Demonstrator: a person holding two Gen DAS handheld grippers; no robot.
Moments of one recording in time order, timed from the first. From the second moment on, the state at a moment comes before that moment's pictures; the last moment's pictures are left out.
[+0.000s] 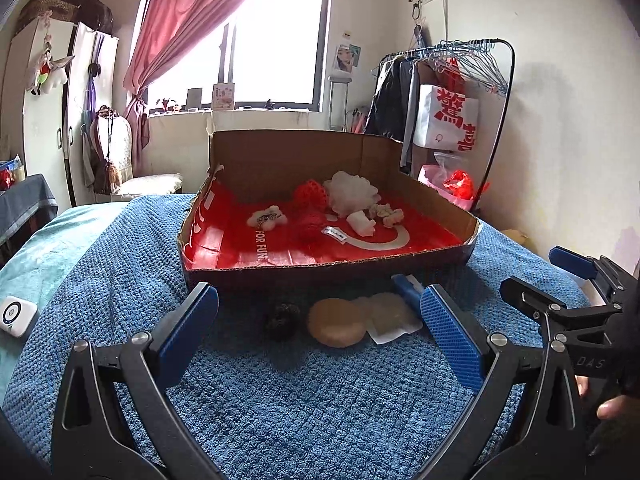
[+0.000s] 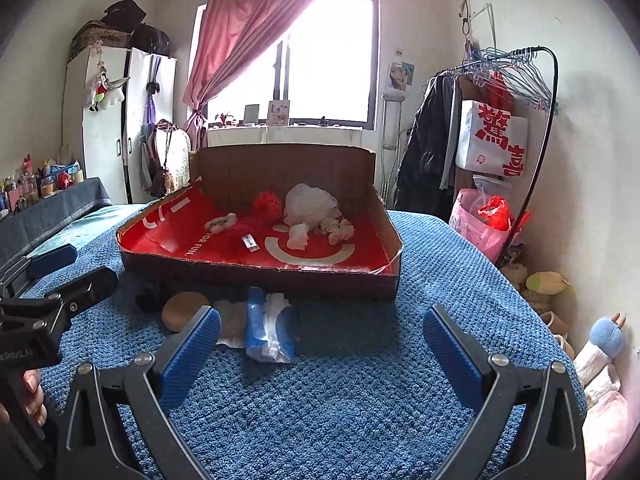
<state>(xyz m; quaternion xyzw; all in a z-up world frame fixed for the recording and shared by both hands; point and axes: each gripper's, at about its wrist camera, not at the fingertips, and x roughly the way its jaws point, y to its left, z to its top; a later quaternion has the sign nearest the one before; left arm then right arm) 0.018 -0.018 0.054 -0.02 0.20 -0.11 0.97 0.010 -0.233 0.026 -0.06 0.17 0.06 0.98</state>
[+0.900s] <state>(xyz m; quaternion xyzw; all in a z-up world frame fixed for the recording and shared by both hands) 0.067 0.000 0.038 -0.01 0.29 -0.10 0.95 0.071 -0.240 0.005 0.00 0.28 0.11 0.95</state>
